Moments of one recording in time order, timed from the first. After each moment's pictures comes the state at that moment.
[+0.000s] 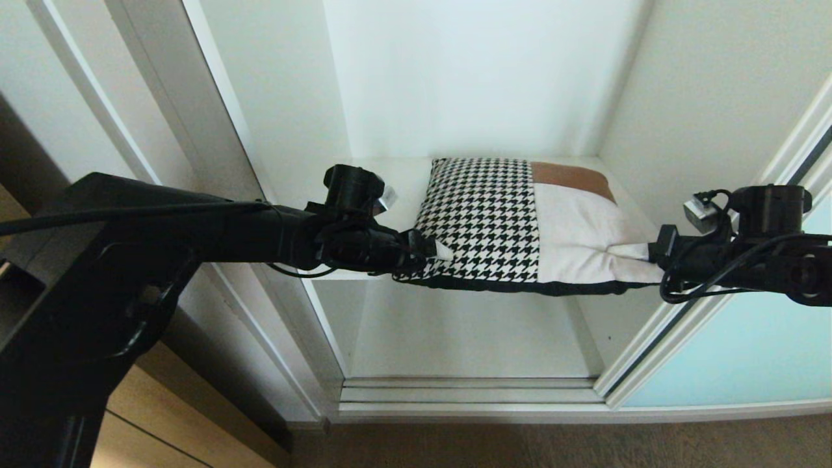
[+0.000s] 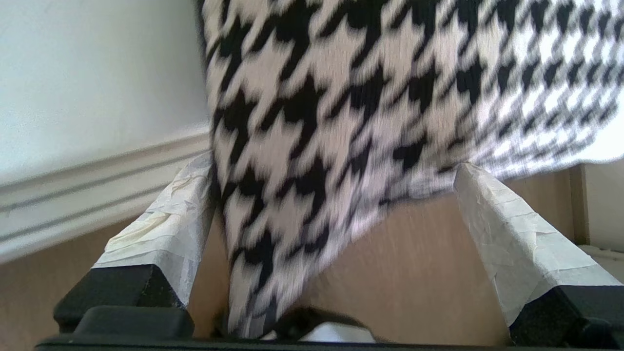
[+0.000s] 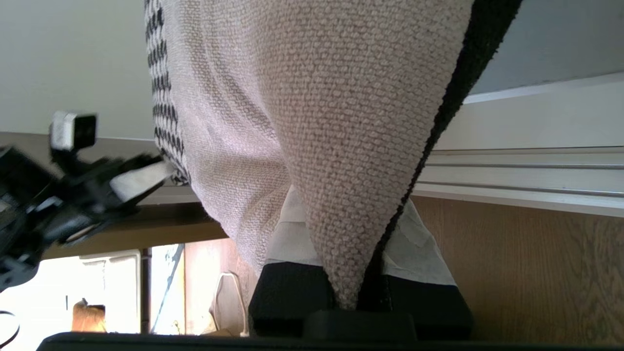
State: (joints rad) left arm -0.43 2.24 -1.73 0.00 -0.38 -0.41; right arm -0.13 1.95 -1.14 -0.41 0.77 0.63
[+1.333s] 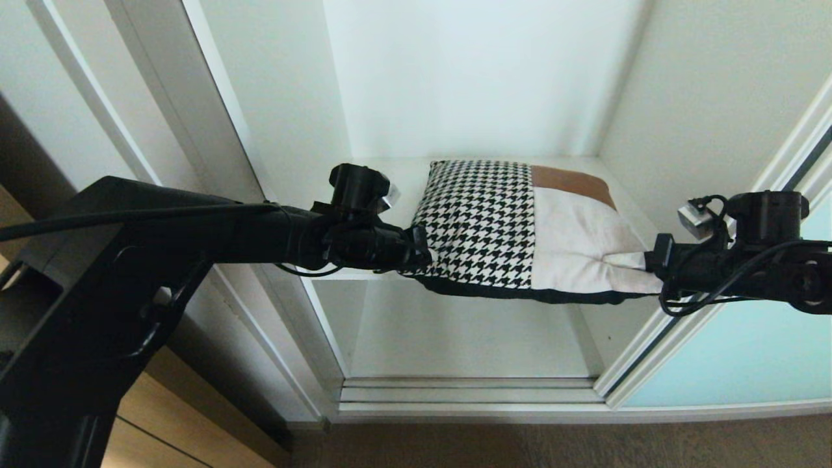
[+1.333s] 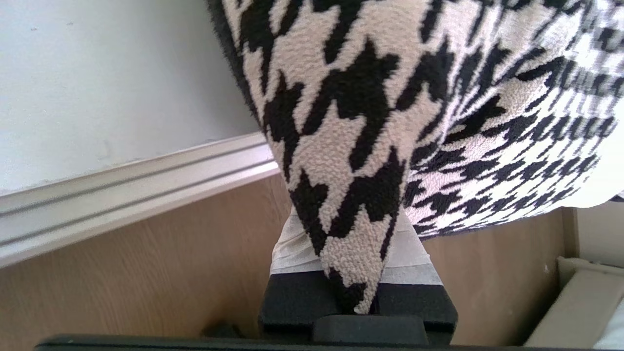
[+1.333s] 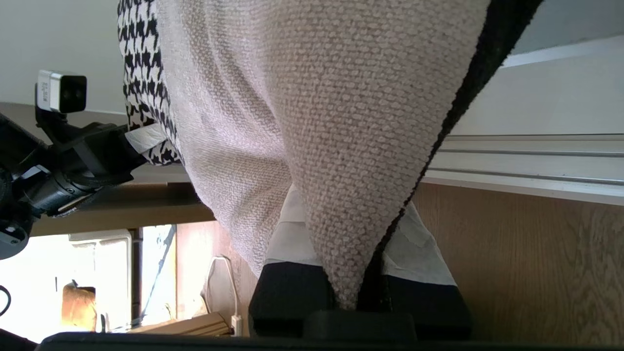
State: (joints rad) left arm -0.44 2.25 -1.73 -0.03 -0.36 -0.45; right arm -0.09 1.92 -1.08 -0.40 0.78 0.58
